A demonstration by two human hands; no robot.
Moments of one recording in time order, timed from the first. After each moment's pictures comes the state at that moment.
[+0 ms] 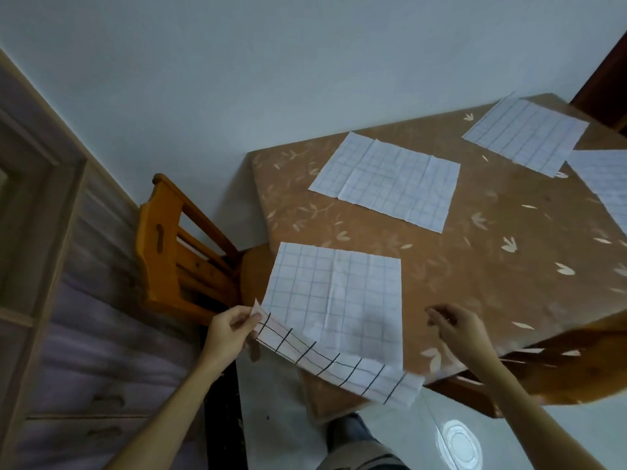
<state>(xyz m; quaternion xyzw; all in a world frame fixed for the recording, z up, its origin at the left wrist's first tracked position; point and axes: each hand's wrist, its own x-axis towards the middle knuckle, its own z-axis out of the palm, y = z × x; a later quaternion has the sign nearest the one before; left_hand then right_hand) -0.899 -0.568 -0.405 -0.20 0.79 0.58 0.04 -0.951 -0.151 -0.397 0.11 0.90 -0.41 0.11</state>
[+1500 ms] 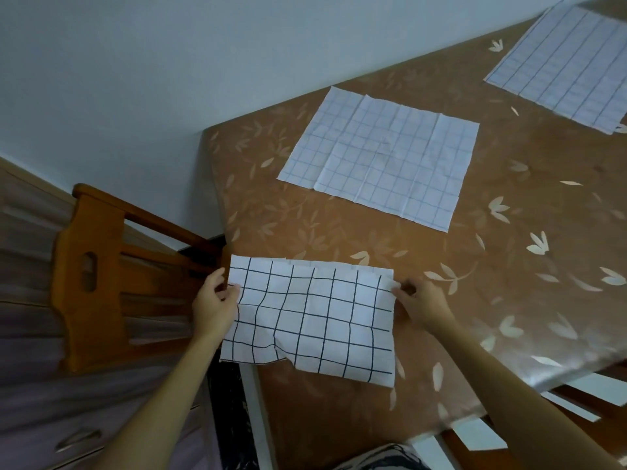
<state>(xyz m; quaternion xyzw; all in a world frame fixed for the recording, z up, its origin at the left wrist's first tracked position) -1.078 -0.523 -0.443 -0.32 0.83 0.45 0.01 -1.126 -0.144 -0.481 0.10 0.91 -0.35 0.21</state>
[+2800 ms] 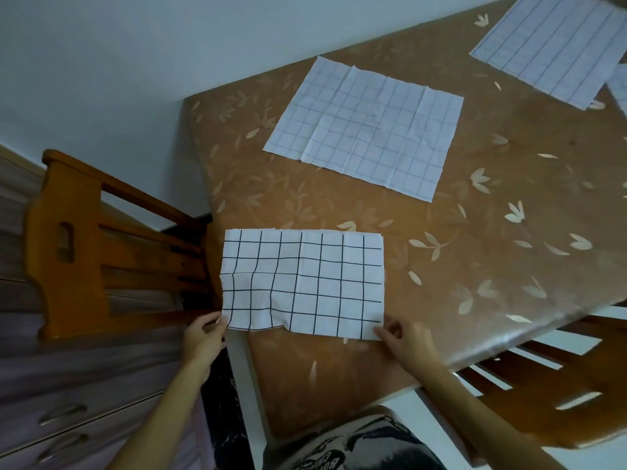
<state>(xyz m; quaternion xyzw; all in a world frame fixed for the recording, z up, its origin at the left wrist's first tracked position) -0.971 -0.532 -0.510 -0.46 0.71 0.52 0.11 -0.994 -0.148 -0.491 0.12 0.90 -0.33 0.27</state>
